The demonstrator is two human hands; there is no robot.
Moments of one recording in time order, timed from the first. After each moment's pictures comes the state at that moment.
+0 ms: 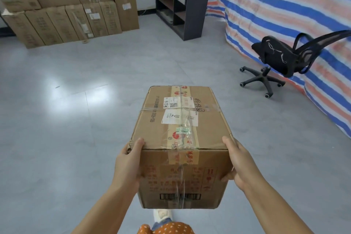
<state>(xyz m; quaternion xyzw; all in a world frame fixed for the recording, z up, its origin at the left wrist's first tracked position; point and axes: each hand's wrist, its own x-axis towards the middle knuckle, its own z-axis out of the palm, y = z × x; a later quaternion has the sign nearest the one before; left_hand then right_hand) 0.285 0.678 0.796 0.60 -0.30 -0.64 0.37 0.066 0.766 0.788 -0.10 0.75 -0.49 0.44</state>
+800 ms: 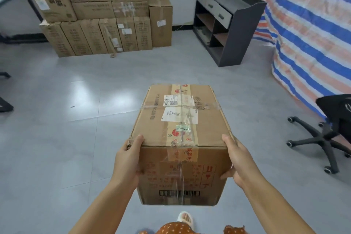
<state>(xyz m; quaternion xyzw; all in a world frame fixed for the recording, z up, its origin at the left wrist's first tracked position) 0.140 0.213 0.809 0.63 -0.24 -0.59 0.45 -0.096 0.249 0.794 -0.18 0.73 -0.44 0.49</state>
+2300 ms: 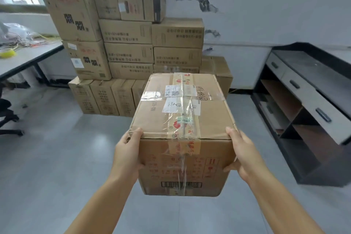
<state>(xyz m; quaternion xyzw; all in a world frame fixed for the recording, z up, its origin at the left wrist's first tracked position) 0.149 -0.776 0.868 0.61 -0.24 -0.47 0.59 -0.093 -0.811 0.864 -0.37 0.63 -0.44 0.52</state>
